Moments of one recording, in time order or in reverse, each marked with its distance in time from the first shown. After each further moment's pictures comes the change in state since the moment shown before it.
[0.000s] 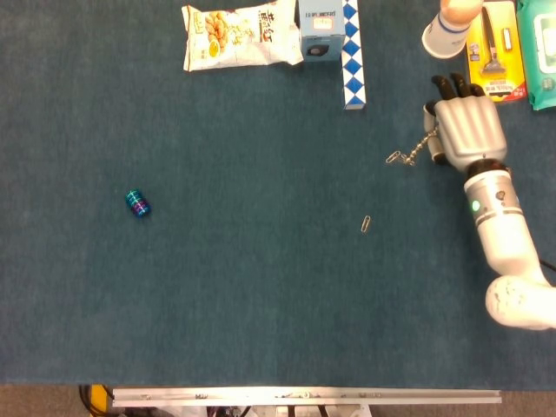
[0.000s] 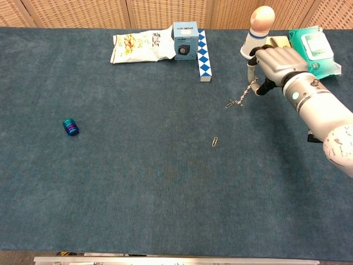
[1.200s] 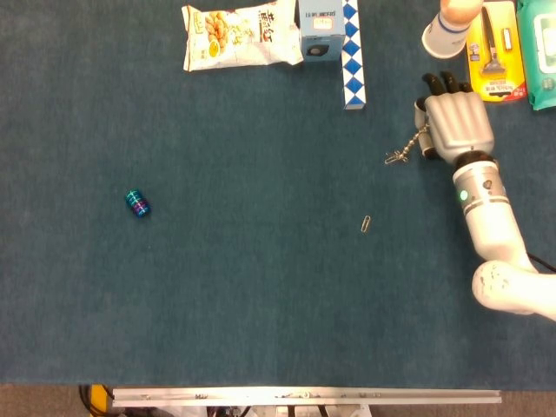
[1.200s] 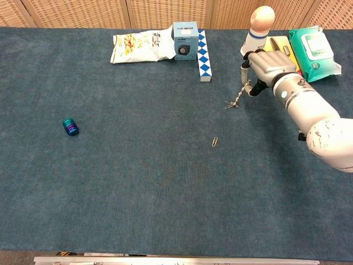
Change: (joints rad) left arm -0.007 -0.001 0.002 0.006 -0.006 -0.022 0.002; right arm 0.046 -0.066 0.004 0.139 0.029 -0.076 0.051
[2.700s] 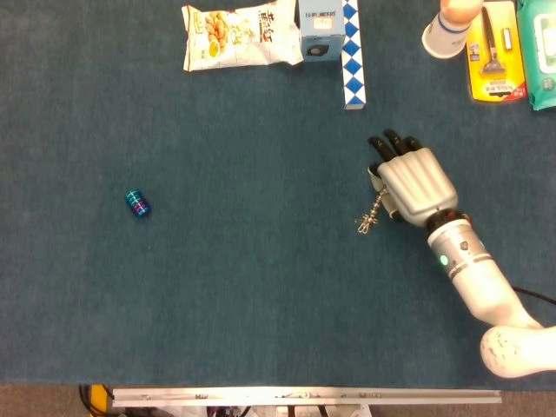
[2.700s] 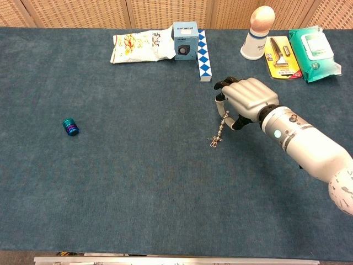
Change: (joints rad) left arm 0.005 0.005 -0.008 -0.006 -0.018 0.006 -0.003; right arm -0.046 0.041 -0.160 -0.305 -0.177 0.087 -0.089
